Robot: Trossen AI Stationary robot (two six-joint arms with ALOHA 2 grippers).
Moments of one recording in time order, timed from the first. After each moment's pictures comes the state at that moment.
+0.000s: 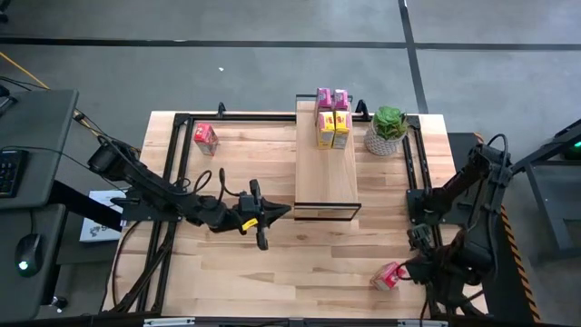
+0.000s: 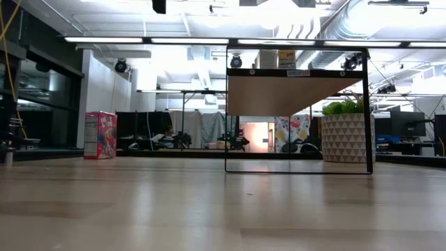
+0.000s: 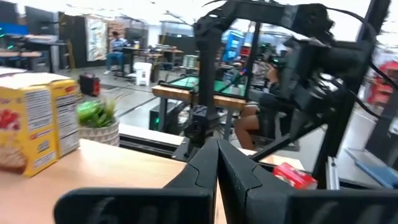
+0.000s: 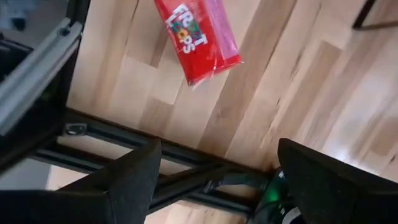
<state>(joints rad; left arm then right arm) -0.44 1.46 0.76 0.82 -0.64 -0.06 1.12 1.43 1.33 -1.45 0.08 0.73</state>
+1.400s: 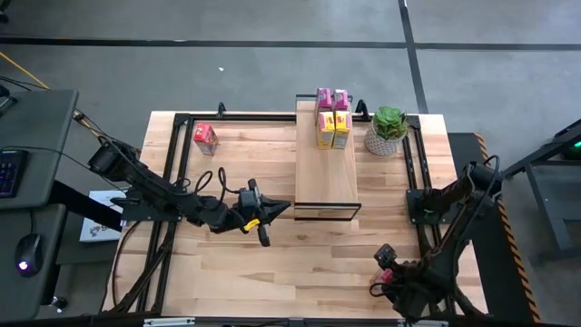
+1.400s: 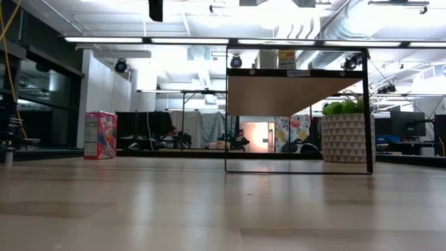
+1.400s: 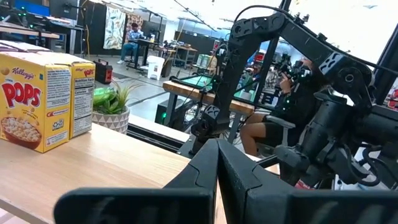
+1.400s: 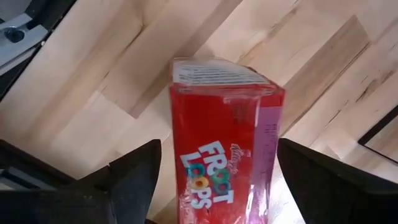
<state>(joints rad) -0.44 1.47 0.76 0.81 -0.71 -0.18 1.03 1.65 1.25 -1.15 0.14 0.26</state>
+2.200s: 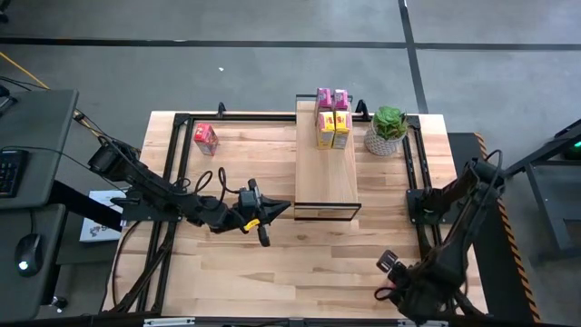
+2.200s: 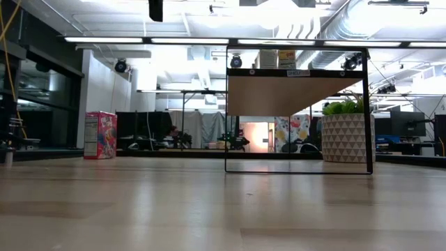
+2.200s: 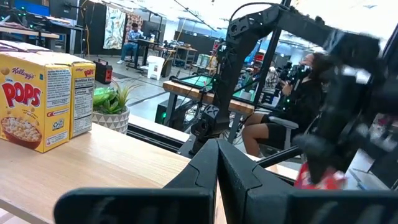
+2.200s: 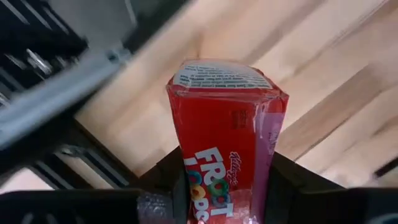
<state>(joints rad) -0.44 1.47 0.76 0.81 -0.71 -0.18 1.01 1.61 1.36 -1.18 0.01 0.16</state>
